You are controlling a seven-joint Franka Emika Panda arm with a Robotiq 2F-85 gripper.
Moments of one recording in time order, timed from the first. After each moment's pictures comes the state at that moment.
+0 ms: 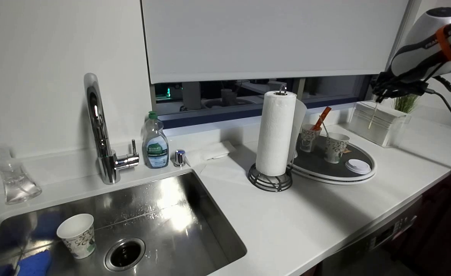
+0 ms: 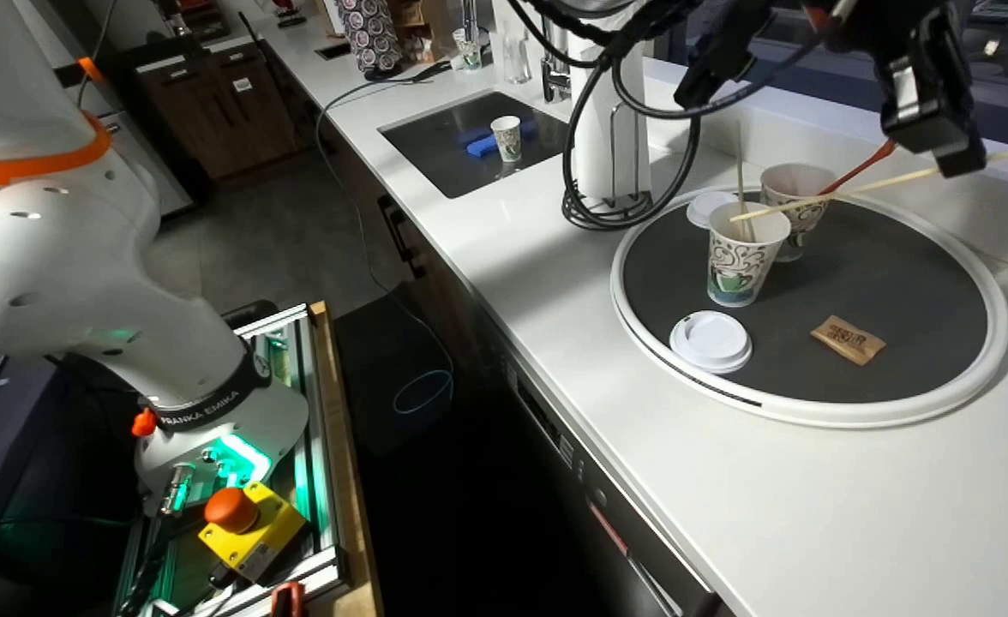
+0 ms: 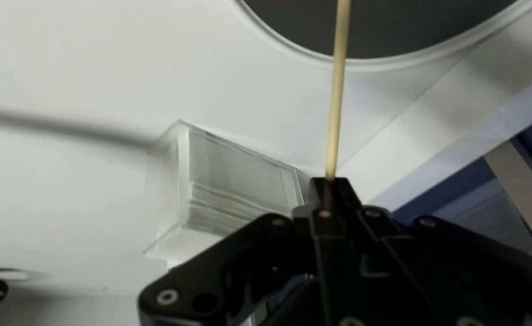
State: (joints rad) arm -0.09 0.16 -0.39 -1.96 -0.26 2.74 0.75
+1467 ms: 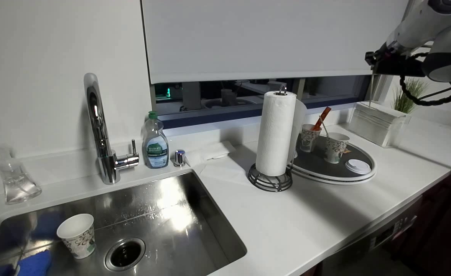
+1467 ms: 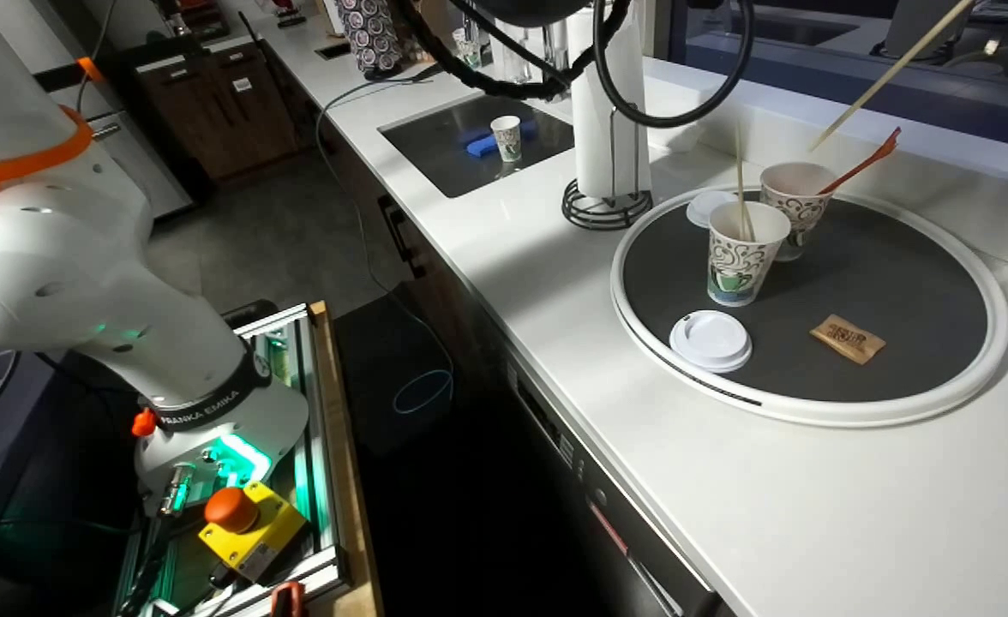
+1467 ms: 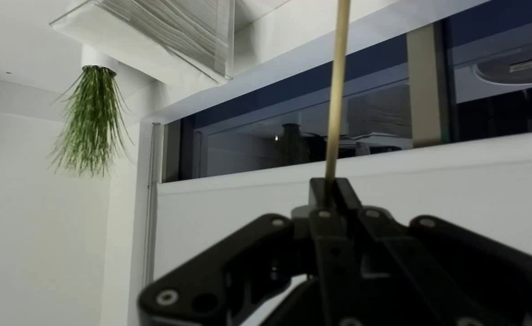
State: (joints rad) arm 0.04 0.05 -0.49 -1.95 -1.20 2.95 1.31
